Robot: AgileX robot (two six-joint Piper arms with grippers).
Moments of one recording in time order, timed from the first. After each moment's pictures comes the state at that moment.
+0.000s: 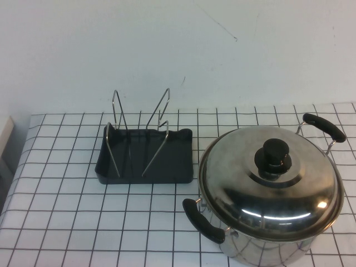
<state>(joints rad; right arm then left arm) -0.05 -0.01 0.02 0.04 0.44 -0.20 -0.13 -0.01 0.02 0.02 0.37 -0.18</state>
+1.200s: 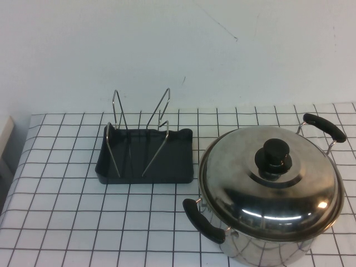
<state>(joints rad) -0.05 -0.01 0.01 -0.07 -0.42 0.01 -0.13 -0.01 0.03 0.31 -0.61 -0.24</state>
